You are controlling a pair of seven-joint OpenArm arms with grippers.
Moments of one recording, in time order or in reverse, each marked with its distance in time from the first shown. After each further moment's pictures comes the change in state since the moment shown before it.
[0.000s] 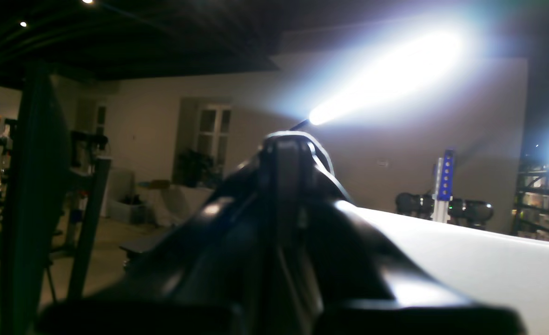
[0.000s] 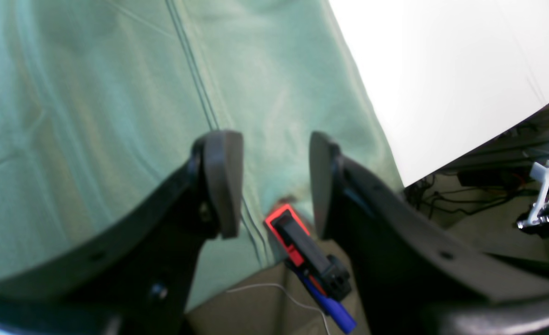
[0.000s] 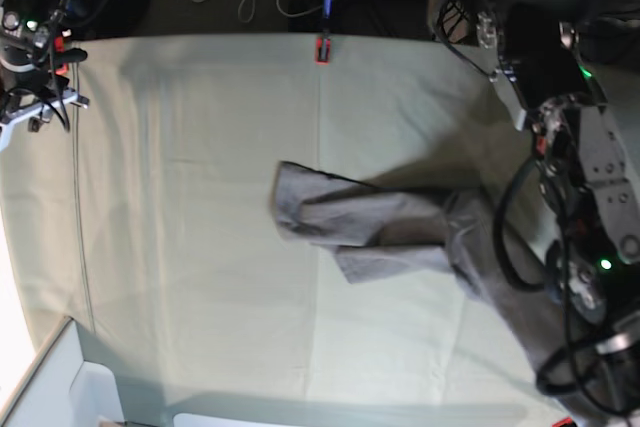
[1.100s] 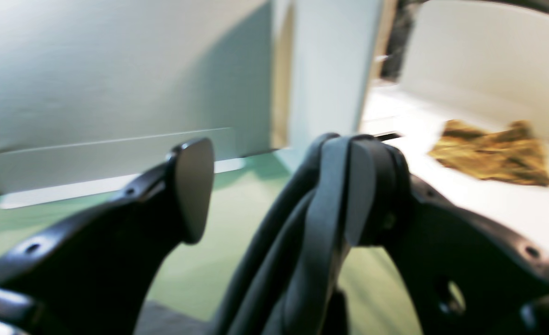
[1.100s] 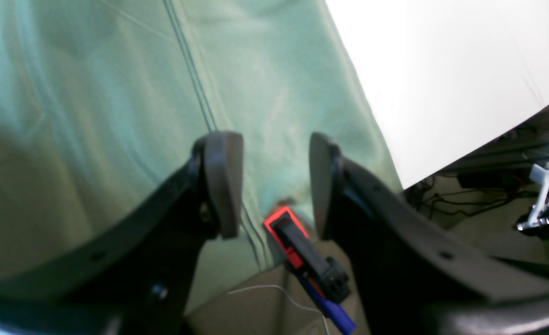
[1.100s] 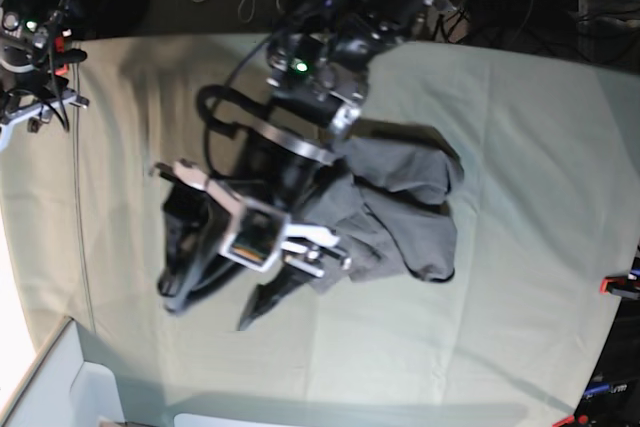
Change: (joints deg) left arm 21.7 6.5 49.1 -9.9 0.1 -0.3 0.3; right arm 0.1 0.2 0.0 0.0 0.0 0.0 0.0
